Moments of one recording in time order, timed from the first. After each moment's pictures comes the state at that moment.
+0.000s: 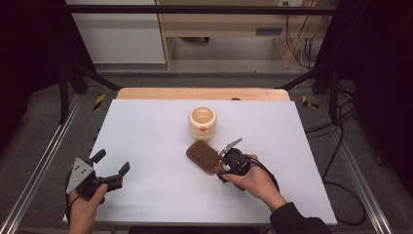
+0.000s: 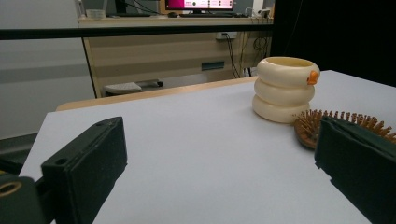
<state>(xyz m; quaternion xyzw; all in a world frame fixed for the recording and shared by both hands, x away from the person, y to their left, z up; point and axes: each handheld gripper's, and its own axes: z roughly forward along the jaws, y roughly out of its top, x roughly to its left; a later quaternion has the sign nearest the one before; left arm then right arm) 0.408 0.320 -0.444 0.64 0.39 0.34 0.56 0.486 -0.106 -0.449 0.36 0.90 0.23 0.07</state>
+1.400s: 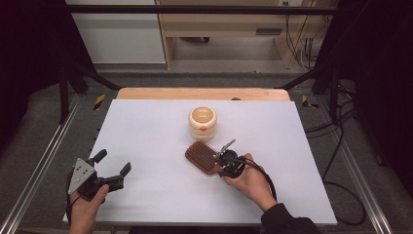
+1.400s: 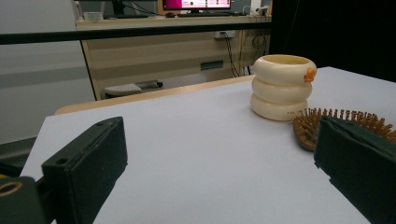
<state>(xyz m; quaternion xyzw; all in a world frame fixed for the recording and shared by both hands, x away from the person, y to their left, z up) 0.407 0.317 -0.443 0.65 0.38 0.35 0.56 0.485 -0.094 -0.453 0.35 0.91 0.19 0.08</state>
